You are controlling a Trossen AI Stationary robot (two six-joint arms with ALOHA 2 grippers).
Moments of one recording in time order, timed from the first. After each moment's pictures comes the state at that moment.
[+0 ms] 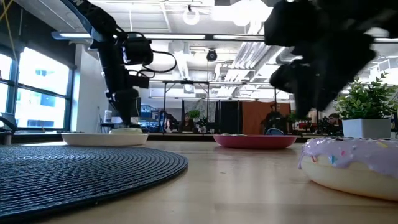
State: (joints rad) left arm 0.57 1.46 0.87 -0.57 -0.22 0.07; right arm 0.31 1.59 0.93 -0.43 -0.13 0.26
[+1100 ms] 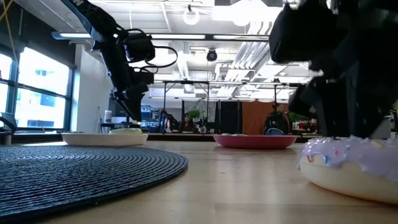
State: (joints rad) left arm 0.57 1.46 0.87 -0.47 -0.16 0.00; right arm 0.44 1.75 0.93 -0.20 -0.17 0.61
